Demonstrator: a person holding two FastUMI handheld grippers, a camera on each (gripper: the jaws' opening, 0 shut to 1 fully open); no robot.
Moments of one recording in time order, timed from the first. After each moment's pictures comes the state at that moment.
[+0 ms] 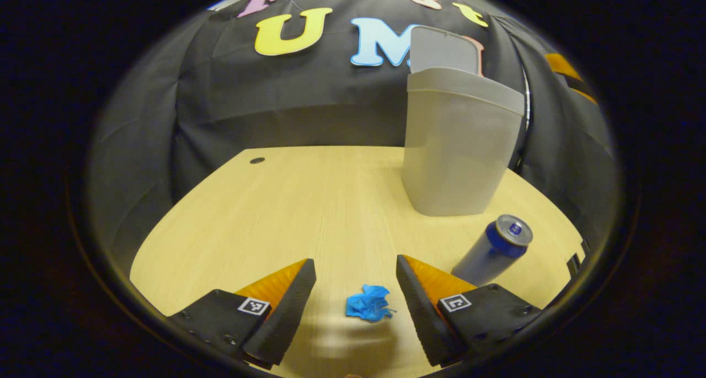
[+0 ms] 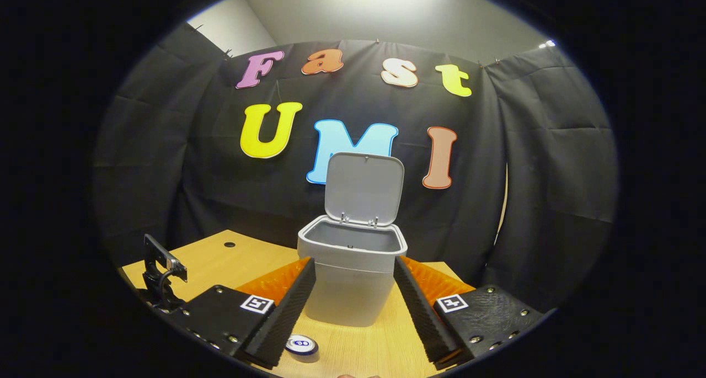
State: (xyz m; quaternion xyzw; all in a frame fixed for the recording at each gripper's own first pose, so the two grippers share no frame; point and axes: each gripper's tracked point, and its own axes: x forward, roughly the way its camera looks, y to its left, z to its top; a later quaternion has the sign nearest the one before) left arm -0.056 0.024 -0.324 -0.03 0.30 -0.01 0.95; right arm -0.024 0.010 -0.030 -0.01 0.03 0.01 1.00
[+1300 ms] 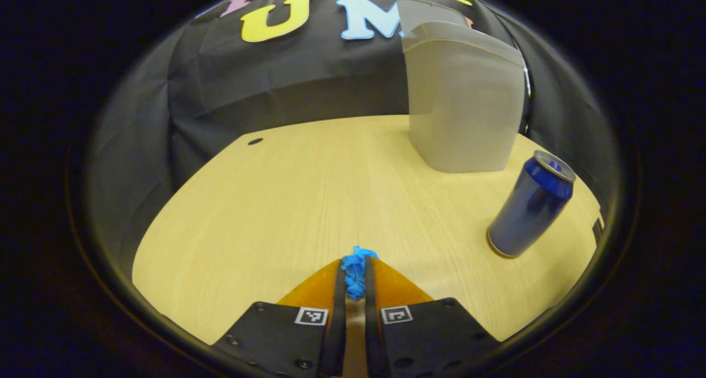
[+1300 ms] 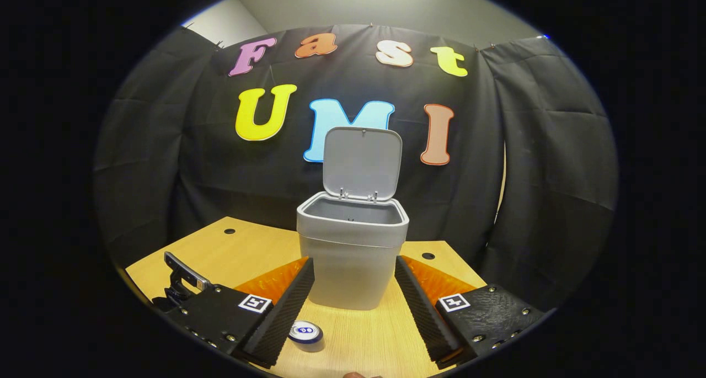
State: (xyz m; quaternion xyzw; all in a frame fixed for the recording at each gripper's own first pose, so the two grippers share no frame) left arm -0.061 0.026 -0.391 0.02 0.34 0.01 0.94; right arm -0.027 0.010 -0.064 0.01 0.08 0.00 1.00
